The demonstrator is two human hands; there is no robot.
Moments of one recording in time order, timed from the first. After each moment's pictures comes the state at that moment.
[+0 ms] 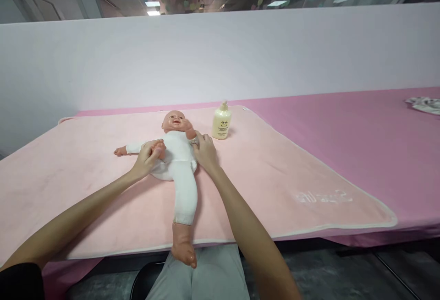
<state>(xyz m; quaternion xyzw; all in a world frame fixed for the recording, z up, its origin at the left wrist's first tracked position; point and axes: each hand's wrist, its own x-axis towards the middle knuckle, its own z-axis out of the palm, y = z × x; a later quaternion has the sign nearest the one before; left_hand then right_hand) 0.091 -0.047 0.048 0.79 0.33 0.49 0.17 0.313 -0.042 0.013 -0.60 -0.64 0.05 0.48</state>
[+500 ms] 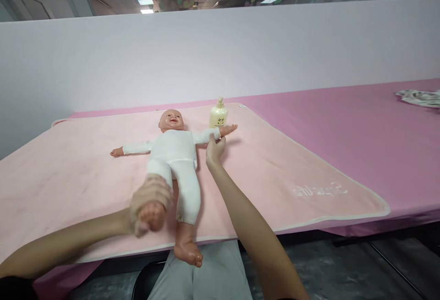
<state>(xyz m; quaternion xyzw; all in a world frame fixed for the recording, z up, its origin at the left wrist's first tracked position) 0.113 -0.159 0.049 0.84 0.01 0.53 0.15 0.328 -0.022 -0.003 -0.56 -0.24 0.23 0.76</state>
